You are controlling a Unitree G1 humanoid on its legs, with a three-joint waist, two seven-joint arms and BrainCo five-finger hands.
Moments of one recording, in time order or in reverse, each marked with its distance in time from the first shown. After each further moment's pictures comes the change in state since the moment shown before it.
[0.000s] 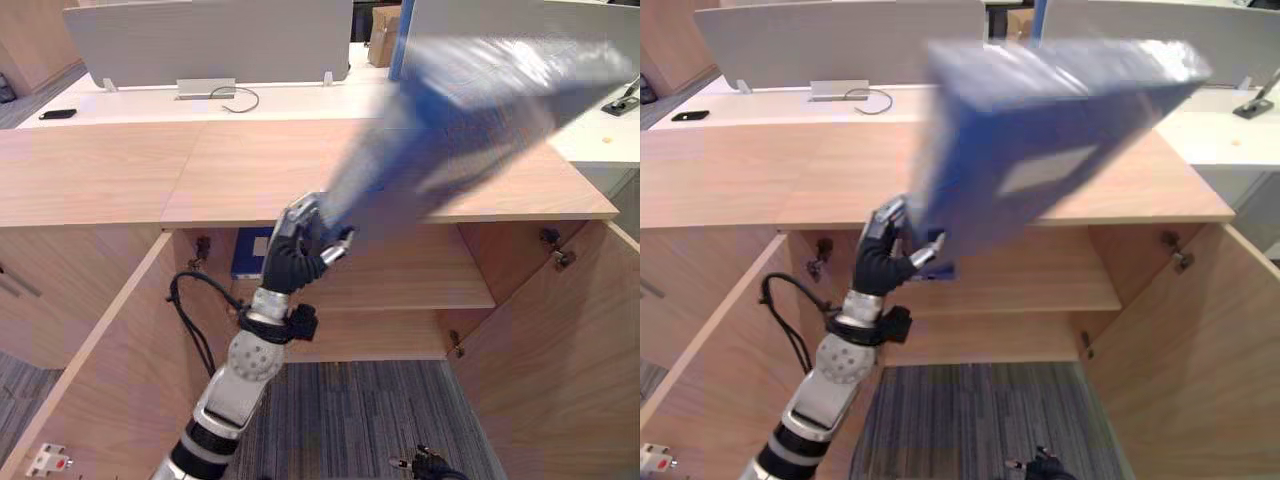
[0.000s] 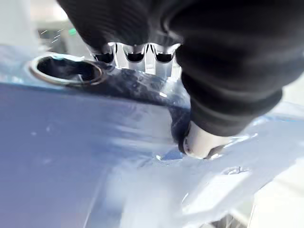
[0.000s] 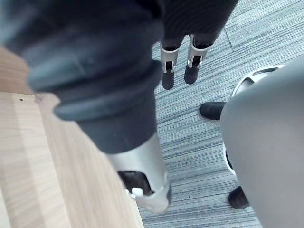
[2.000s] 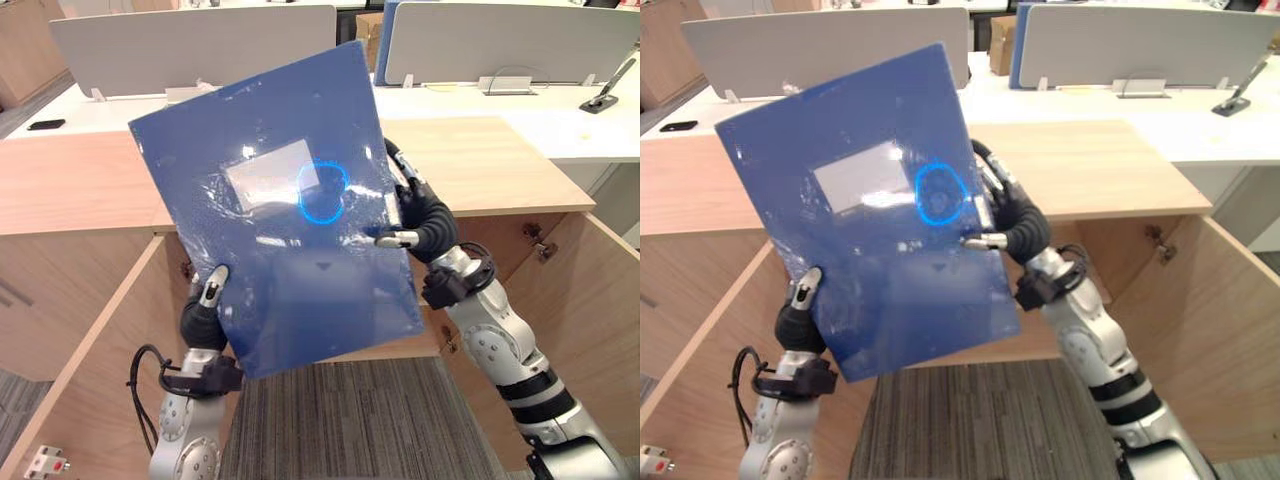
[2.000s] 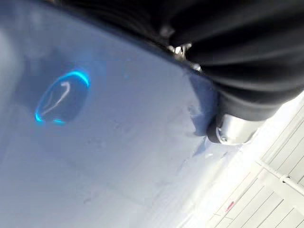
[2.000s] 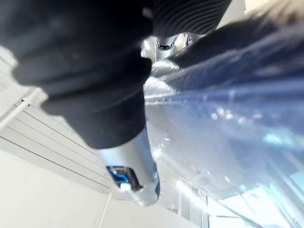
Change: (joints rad) left arm 0.367 0.037 0.228 -0.038 -0.665 -0.027 -0.276; right arm -0.392 -0.463 0.563 -1.349 0.963 -0.118 0.309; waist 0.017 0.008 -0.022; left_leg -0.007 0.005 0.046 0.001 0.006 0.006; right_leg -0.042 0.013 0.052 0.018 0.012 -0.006
